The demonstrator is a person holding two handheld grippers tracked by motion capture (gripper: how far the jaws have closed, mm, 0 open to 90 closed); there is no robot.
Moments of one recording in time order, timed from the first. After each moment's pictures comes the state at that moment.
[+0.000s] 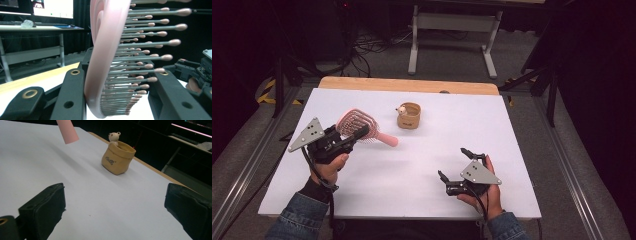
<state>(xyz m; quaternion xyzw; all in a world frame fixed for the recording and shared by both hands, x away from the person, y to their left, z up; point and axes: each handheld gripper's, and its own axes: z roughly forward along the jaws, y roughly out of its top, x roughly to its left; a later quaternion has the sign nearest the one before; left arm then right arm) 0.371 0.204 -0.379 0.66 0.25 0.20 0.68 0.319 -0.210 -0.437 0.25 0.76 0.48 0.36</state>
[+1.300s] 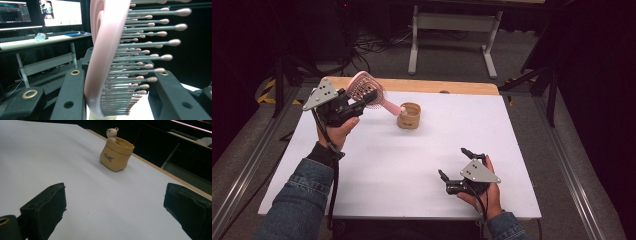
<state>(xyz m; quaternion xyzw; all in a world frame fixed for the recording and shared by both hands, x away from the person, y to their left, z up) 0.431 0.175 -0.314 0.67 0.24 0.25 0.66 0.322 -0.211 -0.440 0.26 0.76 0.47 0.36</state>
